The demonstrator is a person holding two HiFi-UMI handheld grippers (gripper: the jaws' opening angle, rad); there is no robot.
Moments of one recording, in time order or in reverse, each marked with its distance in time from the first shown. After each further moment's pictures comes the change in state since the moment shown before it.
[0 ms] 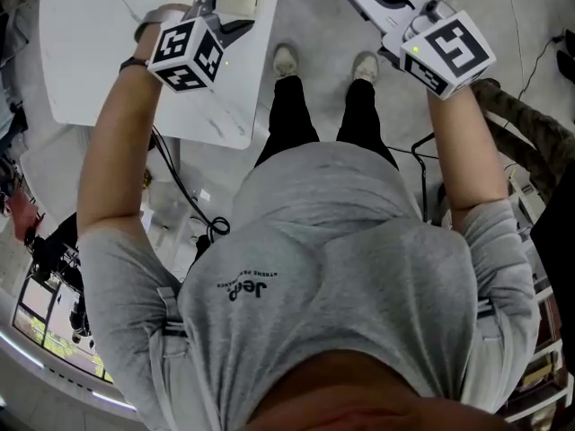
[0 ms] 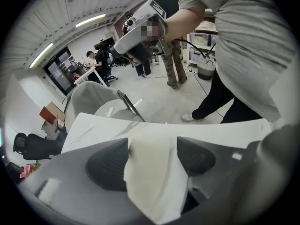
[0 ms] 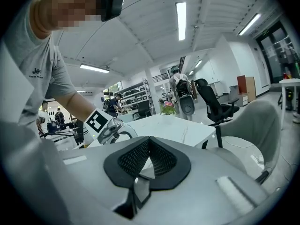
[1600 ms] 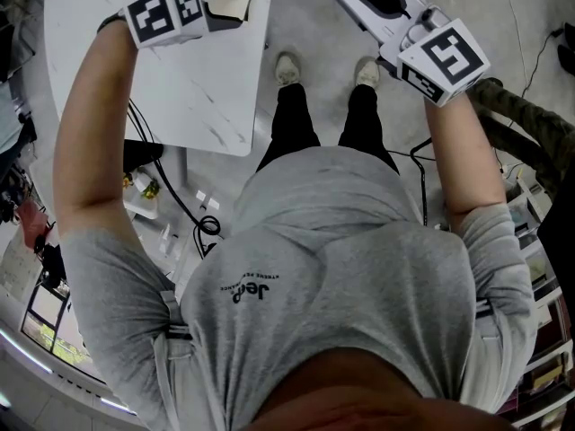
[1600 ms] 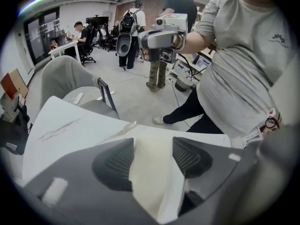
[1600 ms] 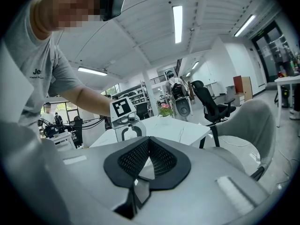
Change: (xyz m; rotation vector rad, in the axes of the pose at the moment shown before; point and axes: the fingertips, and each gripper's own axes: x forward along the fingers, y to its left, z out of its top) left arm -0.017 0.019 0.013 -0.127 0.035 -0.467; right arm -0.021 -0.004 0.001 0.022 -0.034 -0.025
